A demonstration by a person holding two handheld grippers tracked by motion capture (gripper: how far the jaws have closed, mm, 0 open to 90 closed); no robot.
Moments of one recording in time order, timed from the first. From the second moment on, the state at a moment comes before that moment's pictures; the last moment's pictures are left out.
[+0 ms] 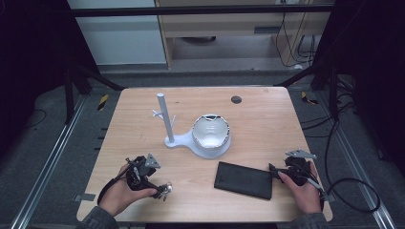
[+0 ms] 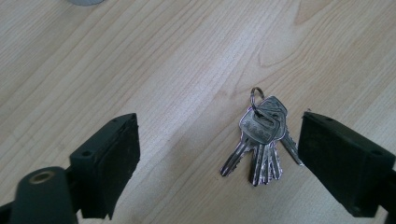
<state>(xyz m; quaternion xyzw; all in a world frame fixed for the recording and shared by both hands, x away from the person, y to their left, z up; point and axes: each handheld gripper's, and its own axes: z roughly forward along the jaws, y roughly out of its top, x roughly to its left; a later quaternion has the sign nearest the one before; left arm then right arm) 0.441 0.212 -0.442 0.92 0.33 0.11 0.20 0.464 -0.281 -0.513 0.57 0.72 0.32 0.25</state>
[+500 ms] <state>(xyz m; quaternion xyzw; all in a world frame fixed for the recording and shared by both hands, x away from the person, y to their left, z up) 0.438 0.207 -0.441 0.93 0.31 0.09 0.18 0.463 -0.282 -0.513 0.57 0.72 0.32 0.24</state>
